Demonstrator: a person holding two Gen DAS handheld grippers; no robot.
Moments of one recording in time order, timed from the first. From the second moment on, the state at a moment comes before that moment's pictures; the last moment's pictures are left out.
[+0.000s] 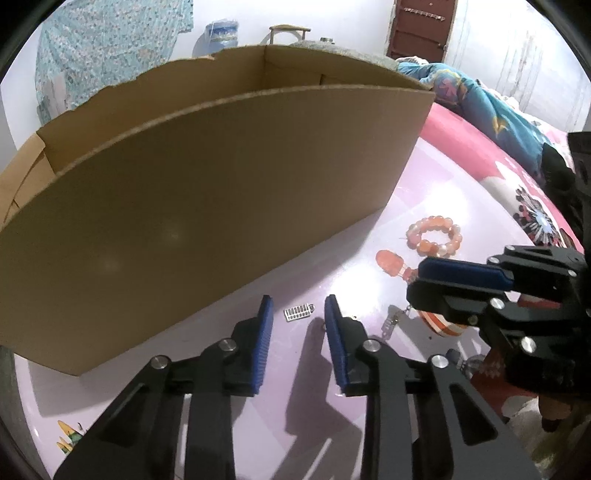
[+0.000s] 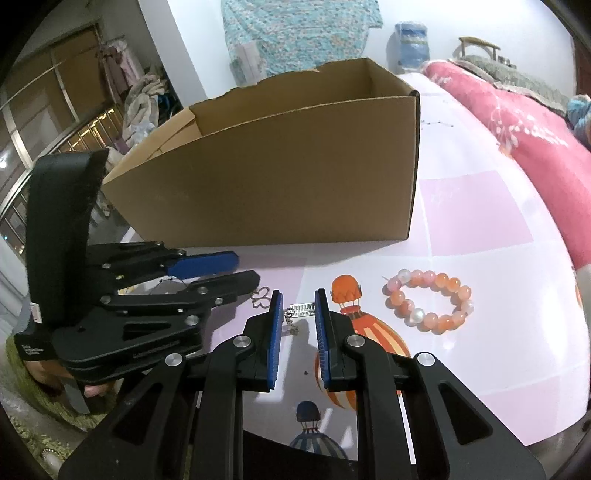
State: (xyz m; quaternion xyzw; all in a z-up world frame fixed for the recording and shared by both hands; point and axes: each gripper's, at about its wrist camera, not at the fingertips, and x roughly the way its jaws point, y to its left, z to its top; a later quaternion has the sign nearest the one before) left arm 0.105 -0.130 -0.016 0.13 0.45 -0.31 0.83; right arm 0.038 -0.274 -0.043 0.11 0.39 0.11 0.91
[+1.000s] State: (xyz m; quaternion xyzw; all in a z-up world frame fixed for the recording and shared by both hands) left arm 0.088 -0.130 -0.010 0.13 0.43 -0.31 0.84; right arm 0.026 -0.279 -0.040 0.11 0.38 0.10 0.91
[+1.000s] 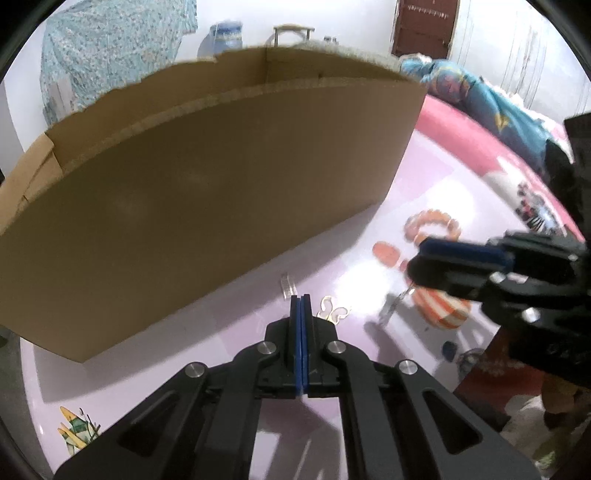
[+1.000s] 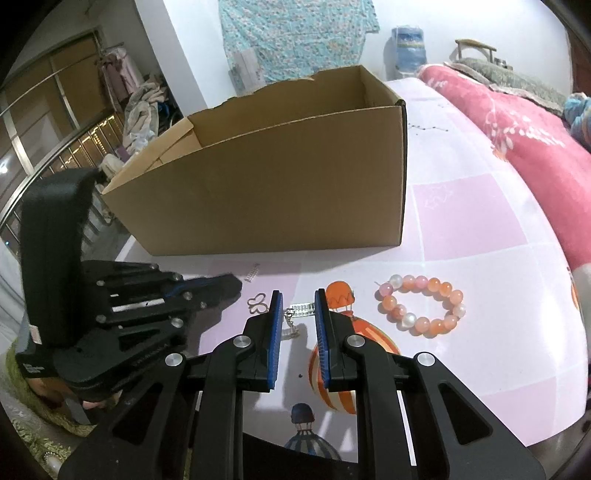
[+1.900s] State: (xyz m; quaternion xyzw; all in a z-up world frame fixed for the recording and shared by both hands) left arm 0.101 -0.151 -0.023 0.18 0.43 -0.29 0.84; right arm 0.032 -0.285 -0.042 0.12 0.38 0.11 0.91
